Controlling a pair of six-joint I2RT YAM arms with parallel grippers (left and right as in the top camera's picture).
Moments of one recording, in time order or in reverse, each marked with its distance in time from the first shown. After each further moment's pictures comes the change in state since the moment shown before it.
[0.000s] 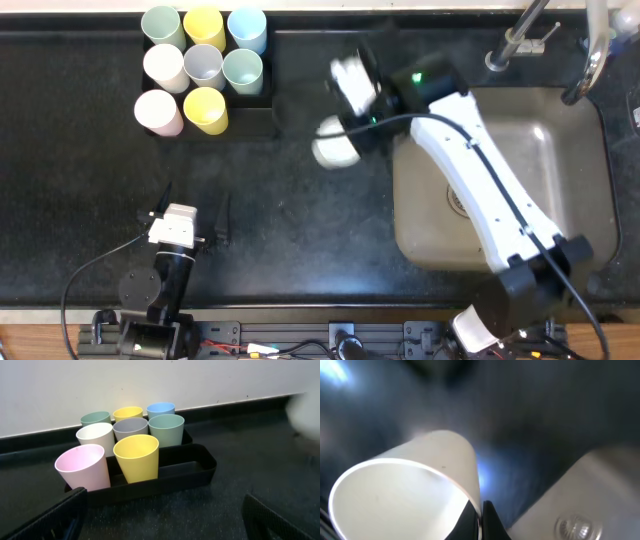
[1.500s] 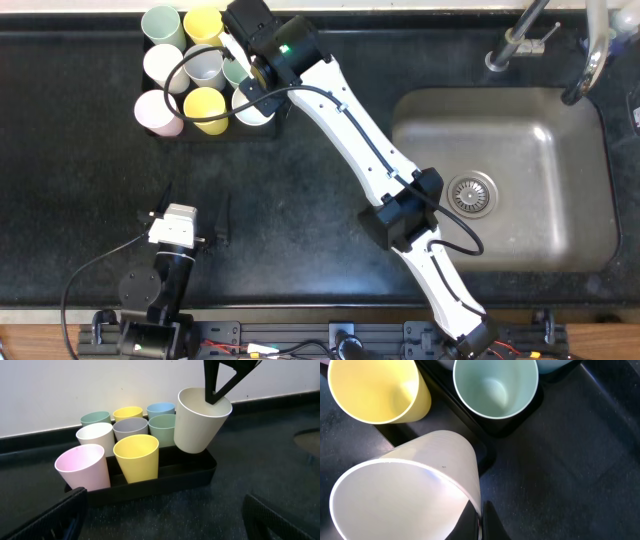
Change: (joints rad) left arm 0.000 0.000 0.000 0.000 0.000 0.000; right arm 0.241 0.692 0.891 -0.196 0.212 0.050
